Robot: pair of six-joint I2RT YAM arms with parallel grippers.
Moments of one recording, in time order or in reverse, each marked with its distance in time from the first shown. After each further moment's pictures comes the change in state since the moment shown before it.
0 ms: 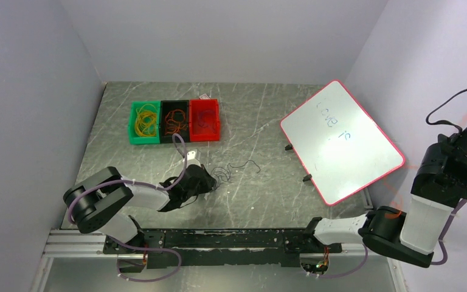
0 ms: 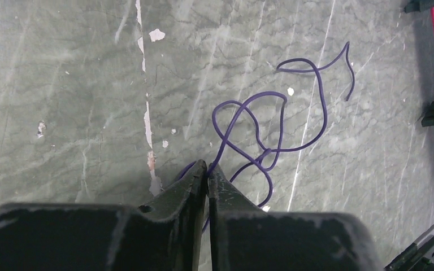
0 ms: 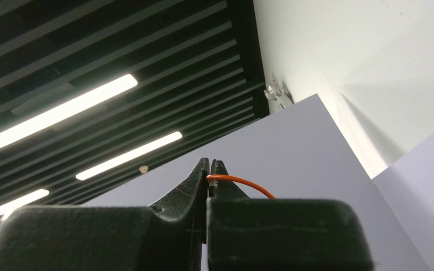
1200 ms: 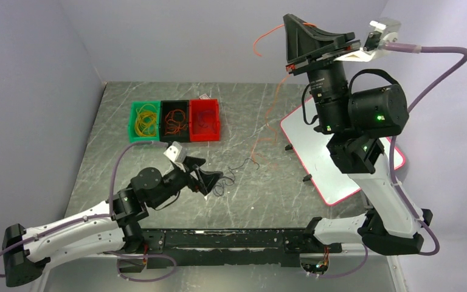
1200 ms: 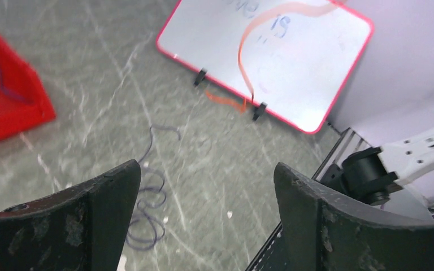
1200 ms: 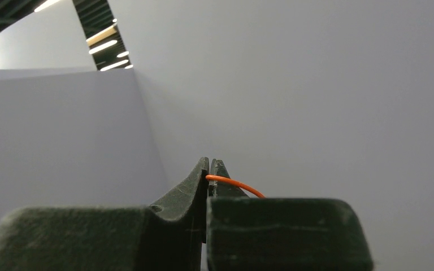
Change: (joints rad) left arm -0.167 -0.817 0.093 -0.355 0.038 0.507; right arm 0.002 -0.013 -0.520 -0.304 0.015 0.450
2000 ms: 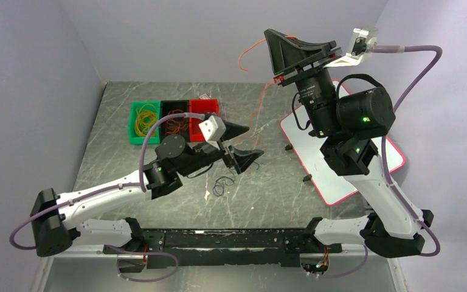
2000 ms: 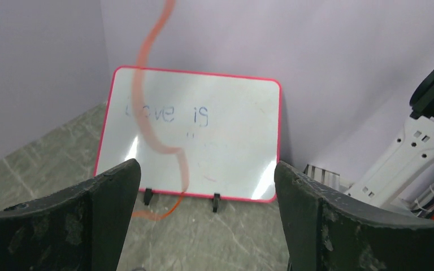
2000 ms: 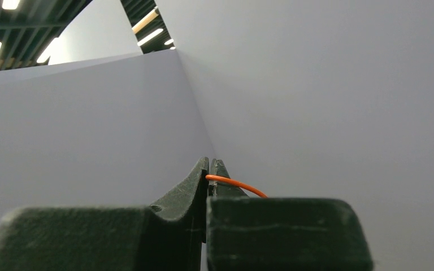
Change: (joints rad) left arm 0.000 0.458 0.444 0.306 0.329 0.276; right arm 0.000 -0.029 -0.106 -0.016 -0.095 0.234
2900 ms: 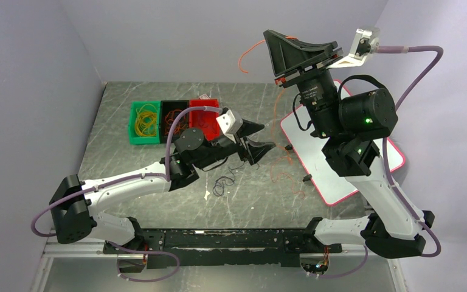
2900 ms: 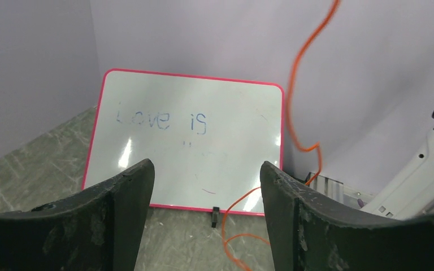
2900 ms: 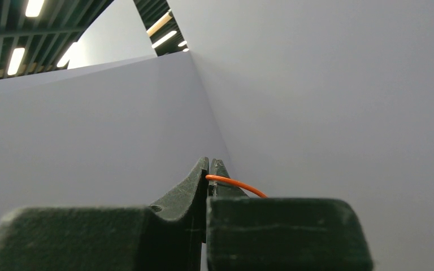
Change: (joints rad) left arm 0.007 0.211 0.115 0.109 0.024 -0.009; right arm 0.000 -0.009 -0.002 0.002 -0.035 0.049
